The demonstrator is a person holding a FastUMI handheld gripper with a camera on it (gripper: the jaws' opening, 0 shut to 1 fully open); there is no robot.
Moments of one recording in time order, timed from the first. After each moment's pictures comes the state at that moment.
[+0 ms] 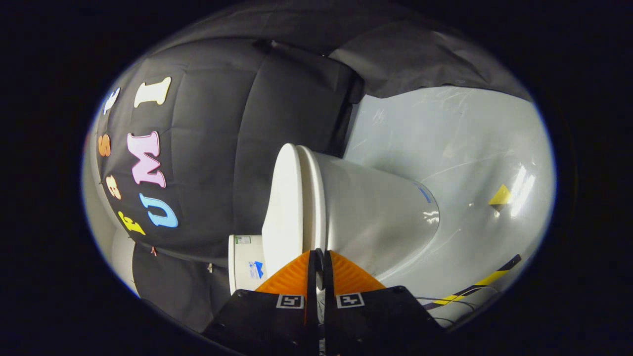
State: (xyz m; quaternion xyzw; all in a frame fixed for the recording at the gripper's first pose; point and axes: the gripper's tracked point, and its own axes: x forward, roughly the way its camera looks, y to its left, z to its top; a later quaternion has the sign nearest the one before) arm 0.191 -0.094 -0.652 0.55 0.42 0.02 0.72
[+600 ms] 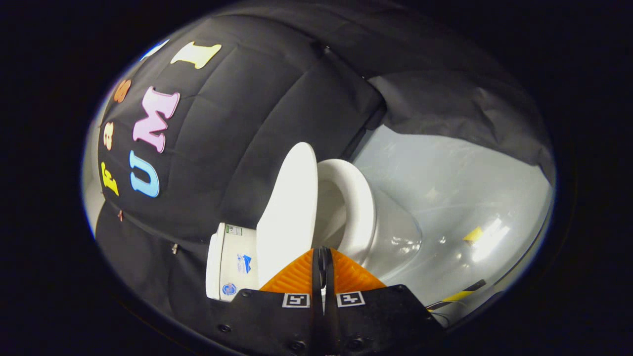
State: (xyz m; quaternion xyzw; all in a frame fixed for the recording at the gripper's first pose) arm 0.205 -0.070 -0.545 0.41 0.41 0.00 0.81
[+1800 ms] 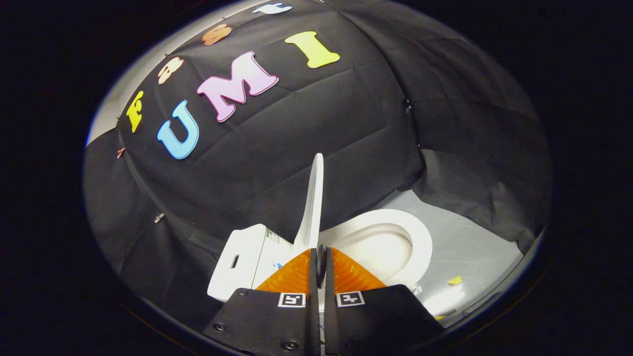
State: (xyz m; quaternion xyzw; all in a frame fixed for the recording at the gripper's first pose) arm 0.230 0.097 -0.336 0.24 0.32 0.02 0.92
